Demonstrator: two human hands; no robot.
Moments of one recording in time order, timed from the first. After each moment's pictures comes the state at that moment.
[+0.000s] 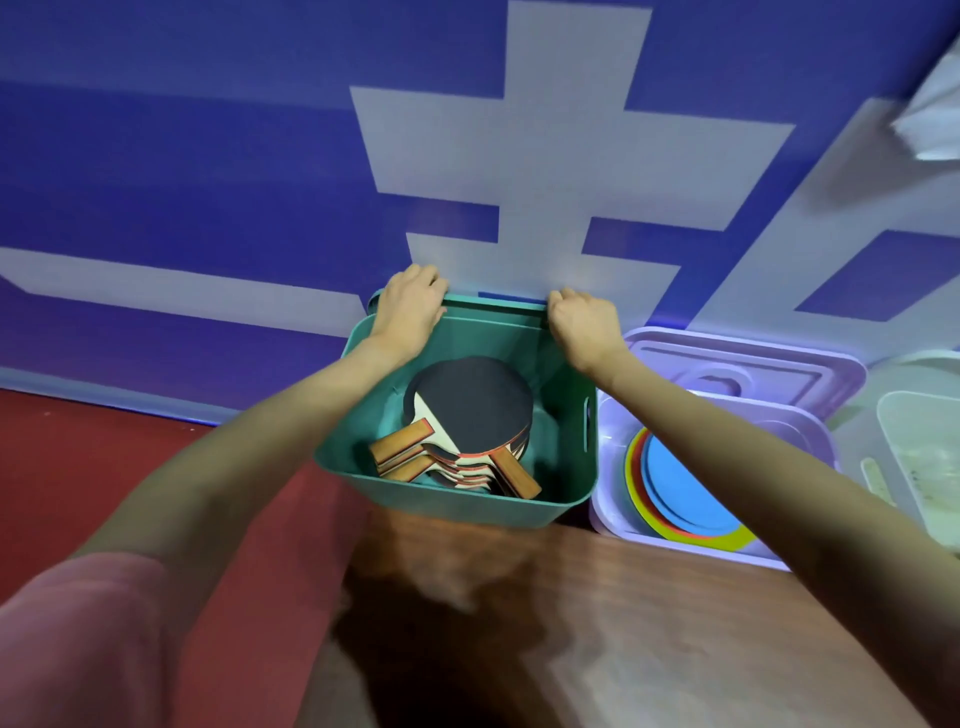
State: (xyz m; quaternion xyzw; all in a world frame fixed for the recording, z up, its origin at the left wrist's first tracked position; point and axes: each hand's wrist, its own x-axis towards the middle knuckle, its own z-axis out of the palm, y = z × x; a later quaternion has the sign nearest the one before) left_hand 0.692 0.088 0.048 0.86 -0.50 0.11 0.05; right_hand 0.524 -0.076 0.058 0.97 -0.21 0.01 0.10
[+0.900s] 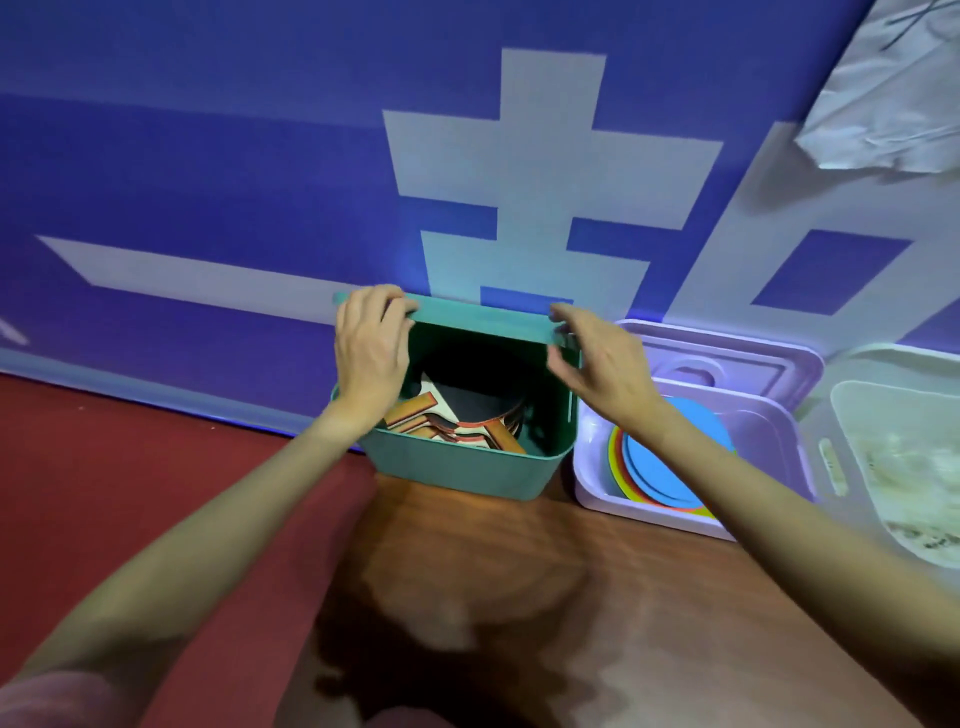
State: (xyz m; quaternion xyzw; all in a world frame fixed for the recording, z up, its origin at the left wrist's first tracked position) left_hand 0.581 0.192 0.088 0.80 -0.40 0.33 0.29; right_hand 0.409 -0.016 0.096 0.94 -0.08 0.33 -0.08
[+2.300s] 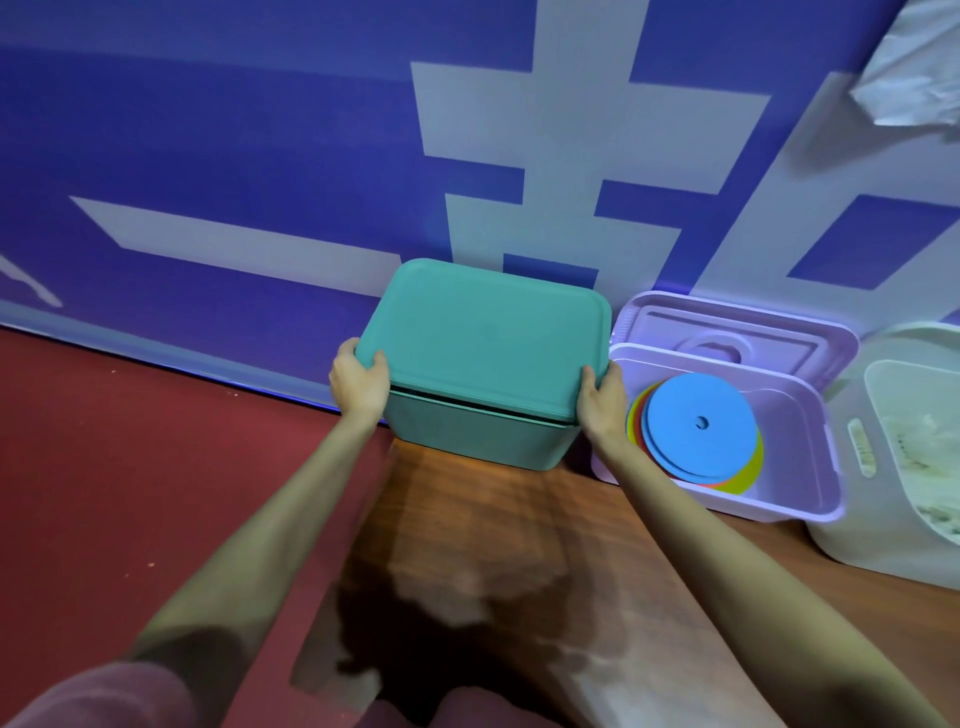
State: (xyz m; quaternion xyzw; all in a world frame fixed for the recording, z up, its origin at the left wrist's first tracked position) left_hand 0.581 0.237 0.012 0.88 0.00 0.00 0.48; right_hand 0.404 0.025 0.007 0.73 -0.44 0.22 -0.47
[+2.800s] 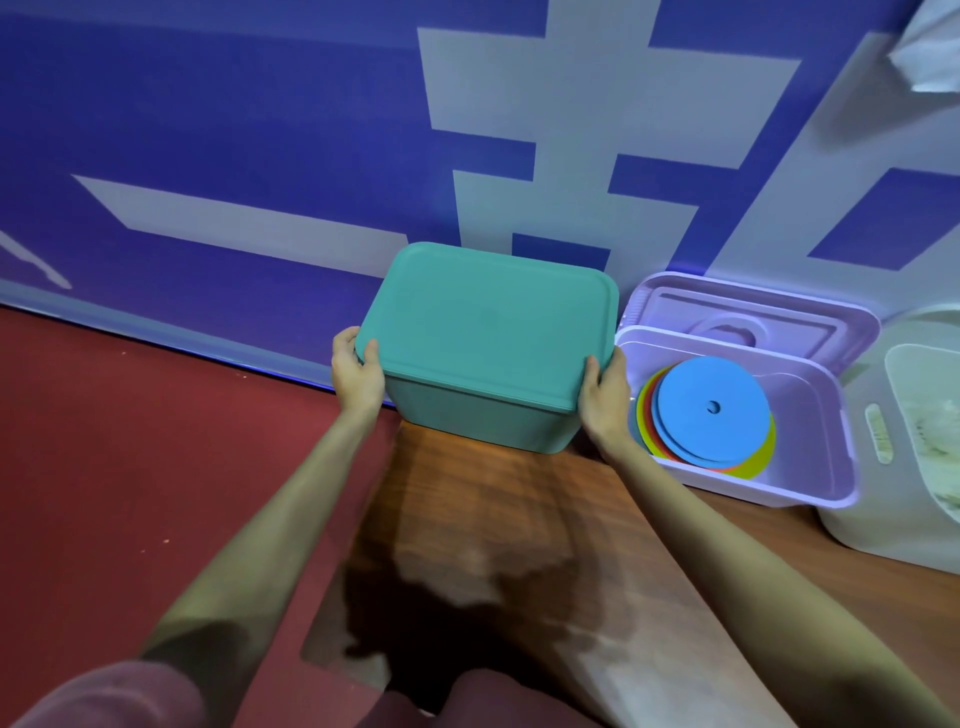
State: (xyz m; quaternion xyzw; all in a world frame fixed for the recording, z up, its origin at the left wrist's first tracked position) left_hand 0.584 0.255 -0.017 0.80 -0.02 -0.01 0.60; right_hand 0.401 0.037 -0.008 0.77 -0.39 0.27 -0.44
